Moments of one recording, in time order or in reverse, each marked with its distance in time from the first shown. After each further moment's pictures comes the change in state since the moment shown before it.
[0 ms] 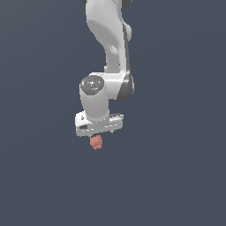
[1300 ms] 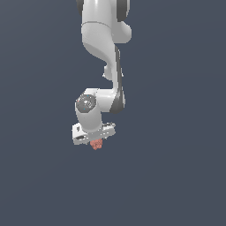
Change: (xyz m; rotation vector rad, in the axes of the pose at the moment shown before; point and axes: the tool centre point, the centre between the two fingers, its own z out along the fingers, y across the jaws) arm -0.007 0.032 0.070 -0.004 -0.017 -0.073
